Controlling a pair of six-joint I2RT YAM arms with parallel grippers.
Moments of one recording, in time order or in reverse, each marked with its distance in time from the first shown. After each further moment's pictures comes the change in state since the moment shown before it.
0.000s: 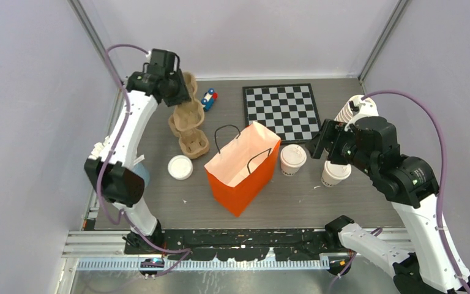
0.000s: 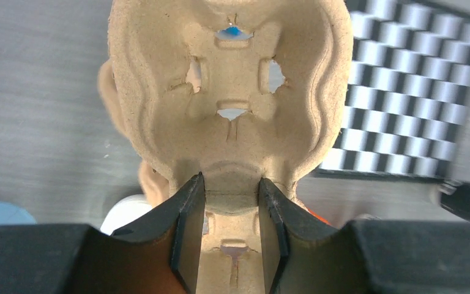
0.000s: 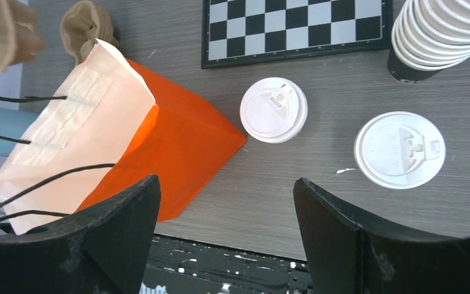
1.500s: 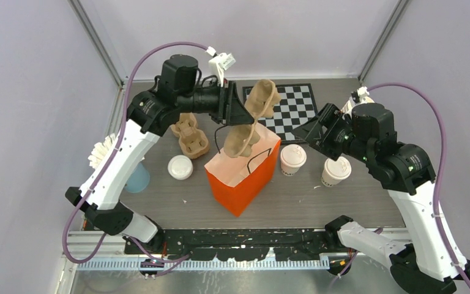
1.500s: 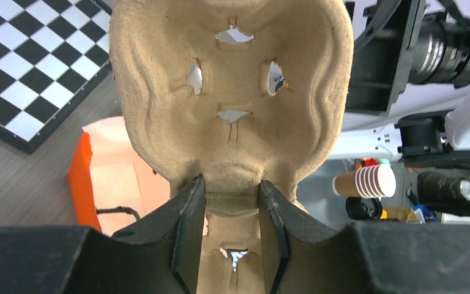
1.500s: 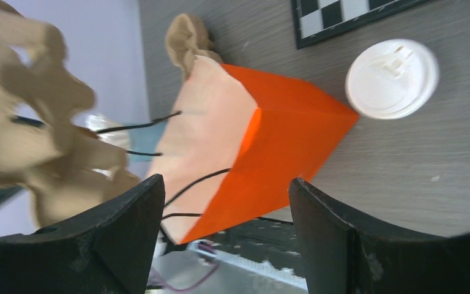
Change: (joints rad) left arm -0.405 -0.270 0.069 0.179 0.718 0.116; right arm 0.000 0.085 0.092 0.029 -0.162 0.351
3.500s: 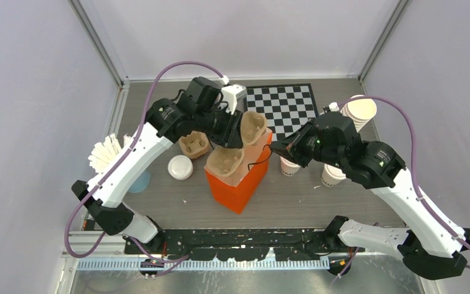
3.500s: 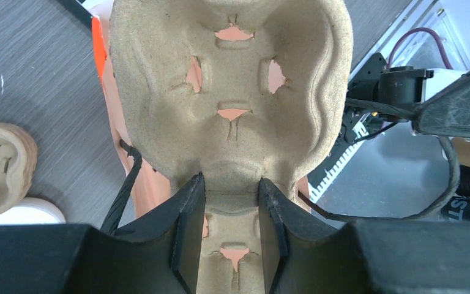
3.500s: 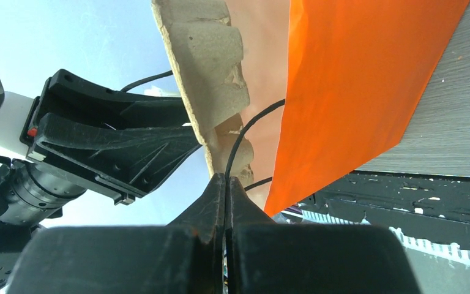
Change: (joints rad) left arm -0.108 0.009 -0.118 -0.263 -0.298 0.189; right arm 0.327 0.050 -0.102 0.132 0.090 0.552
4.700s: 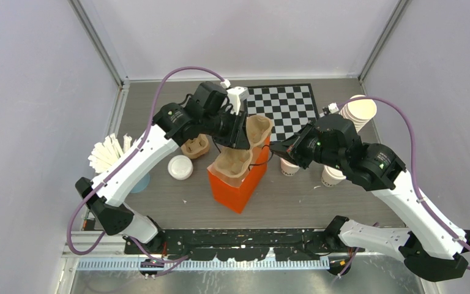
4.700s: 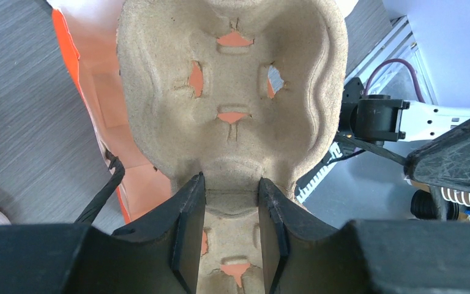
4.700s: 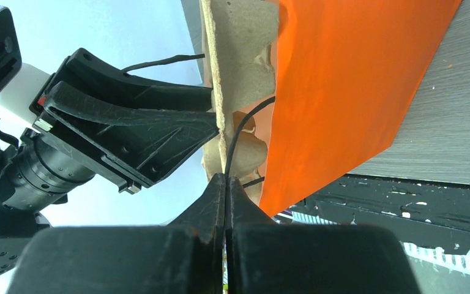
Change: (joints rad) left arm -0.028 0.002 -0.087 0.110 -0.030 -0.158; right arm 0.000 -0.025 -0.035 0.016 -0.002 -0.040
